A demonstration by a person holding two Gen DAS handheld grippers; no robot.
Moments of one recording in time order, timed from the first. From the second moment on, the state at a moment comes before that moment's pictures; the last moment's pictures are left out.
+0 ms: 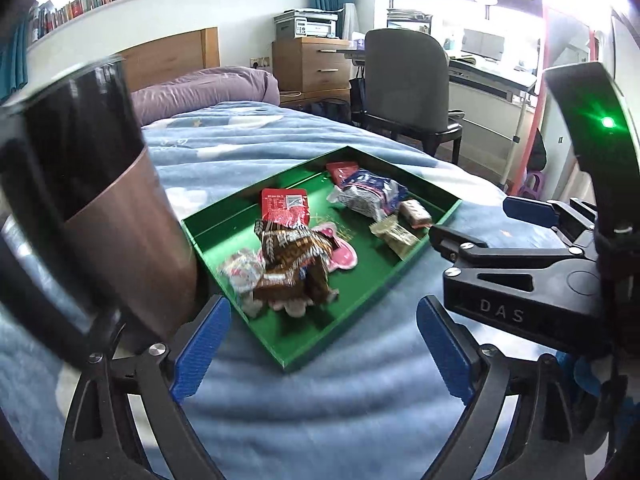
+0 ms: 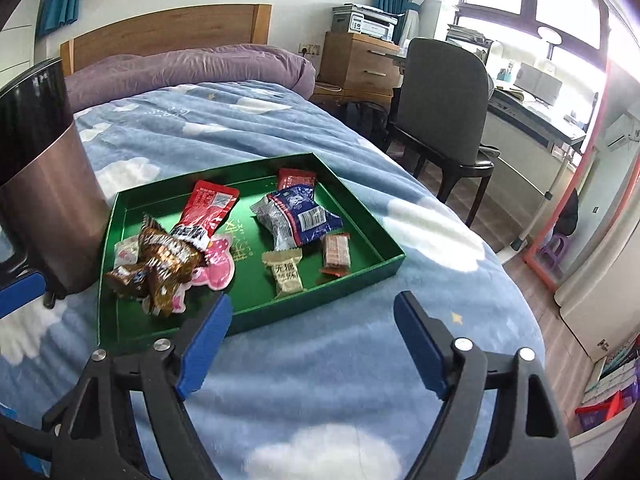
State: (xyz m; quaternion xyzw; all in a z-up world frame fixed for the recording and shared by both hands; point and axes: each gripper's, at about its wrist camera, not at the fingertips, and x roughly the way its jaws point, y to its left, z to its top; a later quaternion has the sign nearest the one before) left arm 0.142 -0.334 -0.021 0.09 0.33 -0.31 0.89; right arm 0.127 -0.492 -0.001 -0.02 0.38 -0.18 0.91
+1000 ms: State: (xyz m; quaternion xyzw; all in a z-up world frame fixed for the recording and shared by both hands) left arm 0.062 -0.104 -0.022 0.05 0.37 -0.07 0.93; right arm 0.030 -0.313 0.022 -0.01 0.37 -0.04 0.93
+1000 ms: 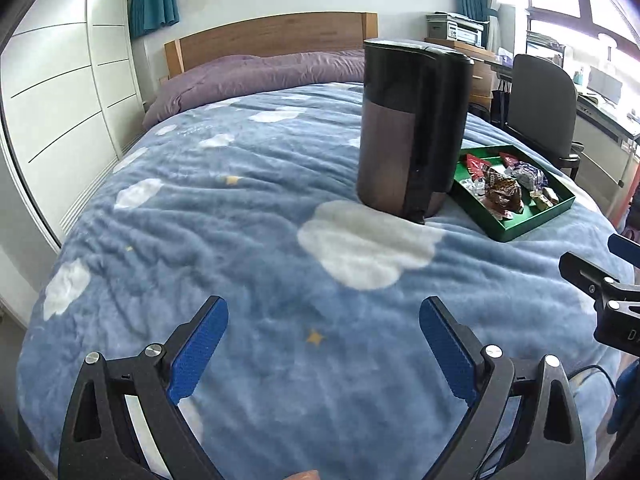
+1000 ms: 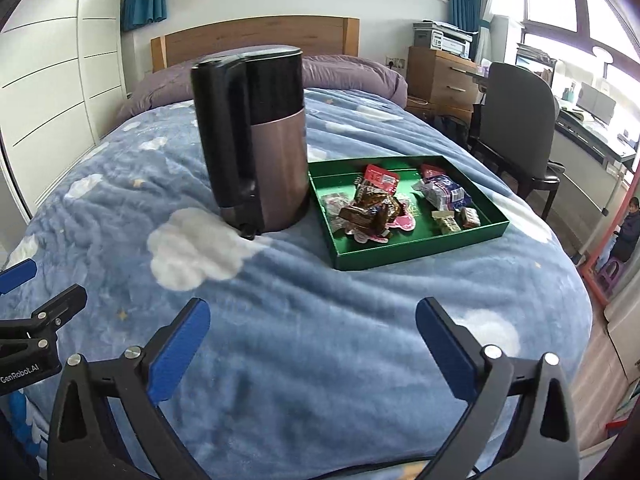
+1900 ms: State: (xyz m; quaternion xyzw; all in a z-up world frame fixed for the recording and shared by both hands) left arm 0.043 -0.070 -0.001 0.04 0.37 -0.10 0.92; right arm 0.025 -0.285 0.041 -0.02 0.36 -0.02 0.93
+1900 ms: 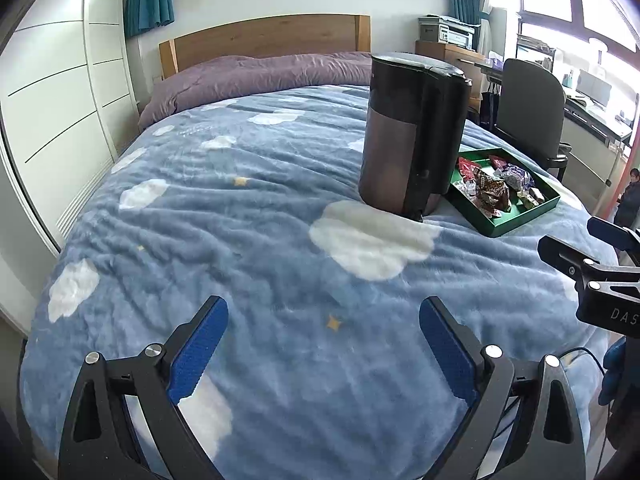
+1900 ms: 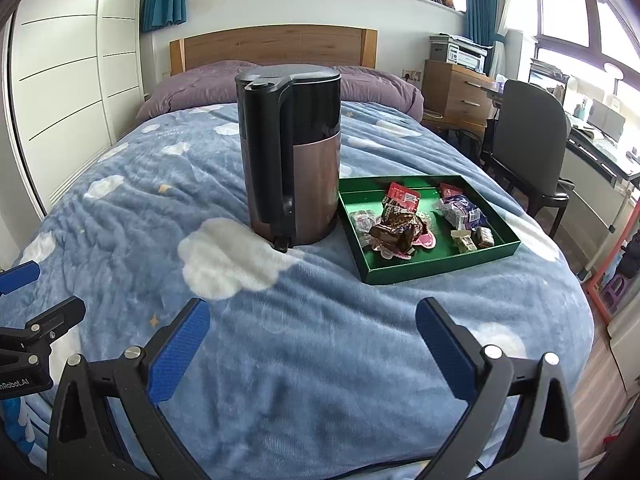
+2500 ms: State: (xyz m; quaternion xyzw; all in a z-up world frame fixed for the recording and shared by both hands) left arm 0.045 -0.068 0.006 0.03 0.36 -0.10 0.93; right arm 0.028 -0.290 0.041 -0.02 0.36 -0.02 0.93
